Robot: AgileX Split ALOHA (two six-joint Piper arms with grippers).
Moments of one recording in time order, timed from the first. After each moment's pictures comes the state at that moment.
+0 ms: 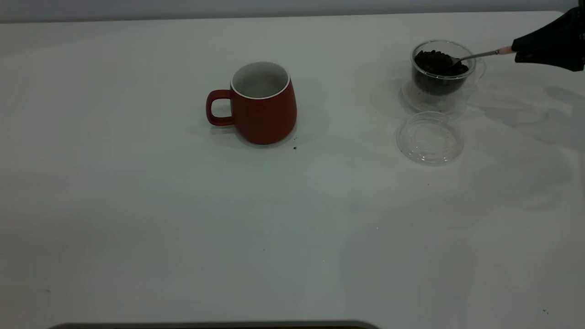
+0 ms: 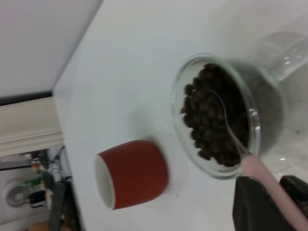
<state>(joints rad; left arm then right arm) -0.06 -0.02 -0.49 0.01 1.13 -0.02 -0.38 2.41 -1.30 1.42 1.01 -1.00</state>
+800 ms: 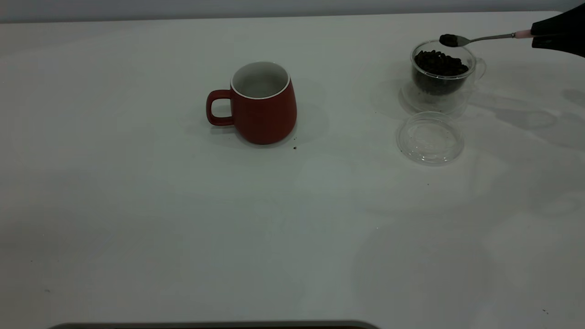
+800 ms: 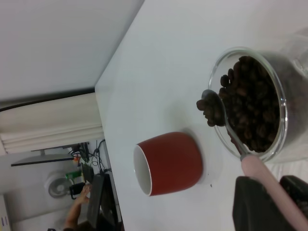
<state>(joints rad) -0.06 -0.02 -0.49 0.01 1.13 -0.02 -0.44 2.41 -1.30 1.43 1.14 -1.00</state>
